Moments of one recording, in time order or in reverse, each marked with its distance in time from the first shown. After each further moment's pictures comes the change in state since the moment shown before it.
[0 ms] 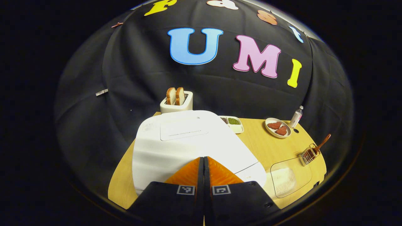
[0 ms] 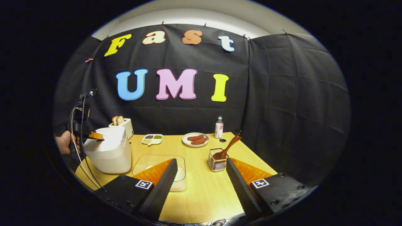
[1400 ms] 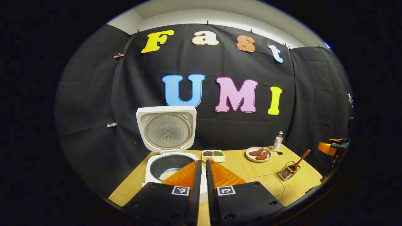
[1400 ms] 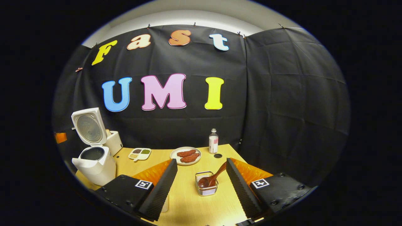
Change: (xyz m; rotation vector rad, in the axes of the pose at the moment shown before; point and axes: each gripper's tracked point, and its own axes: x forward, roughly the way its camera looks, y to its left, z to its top) left arm -0.164 -0.102 0.056 0.014 -0.363 0.006; right arm 0.153 -0.089 0.046 0.039 -0.021 0.023
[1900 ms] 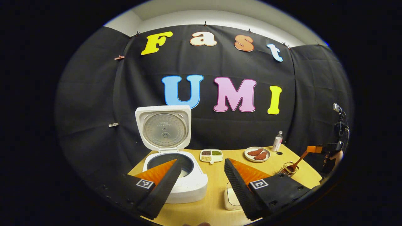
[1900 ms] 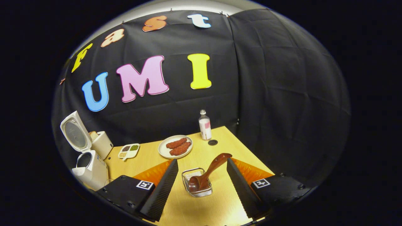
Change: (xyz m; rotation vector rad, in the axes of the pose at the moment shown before) left arm -0.004 -0.020 0.002 0.033 -0.007 0.061; right arm 0.092 -0.049 -0.061 0.161 0.212 -0.050
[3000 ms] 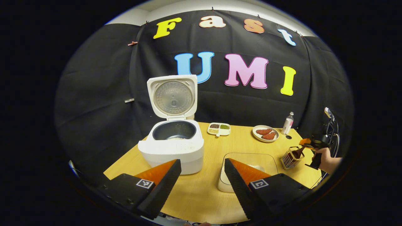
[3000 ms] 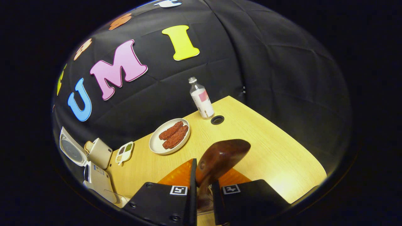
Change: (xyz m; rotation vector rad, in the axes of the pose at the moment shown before) left arm -0.047 -0.046 -0.091 -0.077 0.222 0.159; right arm 0.132 -0.007 -0.063 0.189 0.160 0.062
